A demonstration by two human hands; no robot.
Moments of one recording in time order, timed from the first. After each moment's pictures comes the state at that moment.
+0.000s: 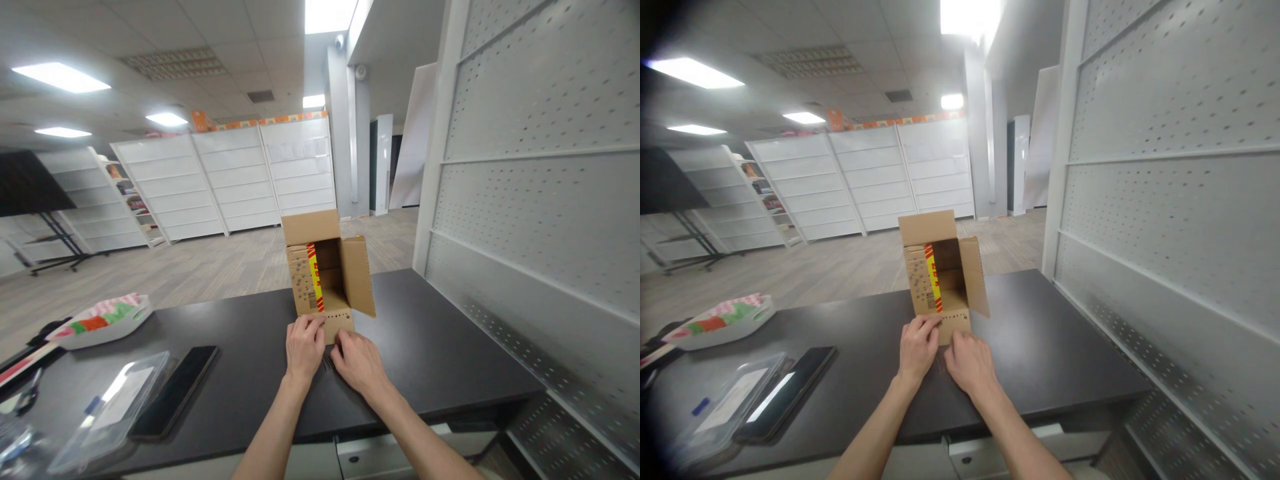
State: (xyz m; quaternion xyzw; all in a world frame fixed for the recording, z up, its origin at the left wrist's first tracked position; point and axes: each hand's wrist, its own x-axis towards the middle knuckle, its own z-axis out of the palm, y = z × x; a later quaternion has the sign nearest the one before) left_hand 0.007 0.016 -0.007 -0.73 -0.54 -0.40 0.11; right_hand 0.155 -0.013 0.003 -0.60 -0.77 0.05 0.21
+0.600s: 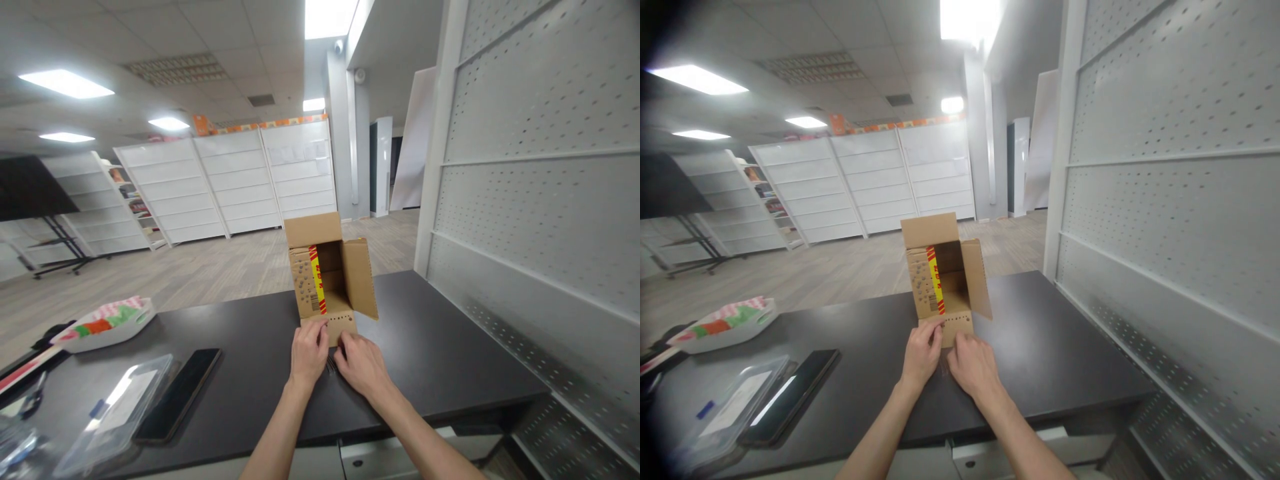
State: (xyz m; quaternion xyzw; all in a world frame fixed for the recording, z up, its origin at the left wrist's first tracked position) left_hand 0.007 0.014 -0.008 -0.74 -0.51 -0.43 0.02; right_hand 0.155 -0.011 0.000 -0.60 -0.77 0.04 0.21
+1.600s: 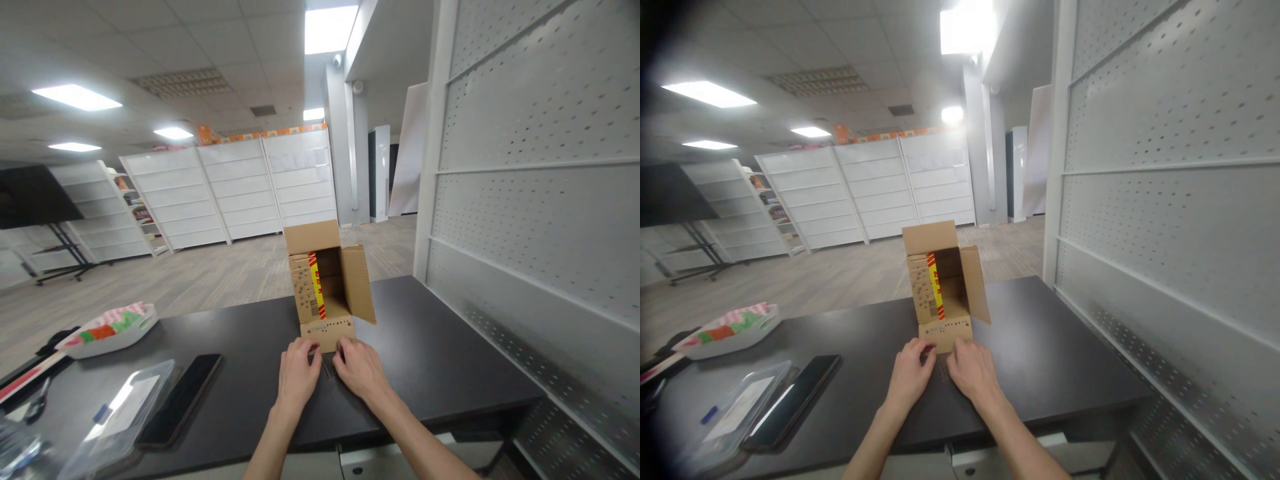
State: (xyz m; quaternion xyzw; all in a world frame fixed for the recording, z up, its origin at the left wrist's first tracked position) left_hand -0.008 -0.019 0.006 -0.71 -0.62 -0.33 -0.07; right_hand 0.154 -0.013 0.006 -0.61 -0.77 0.06 0.21
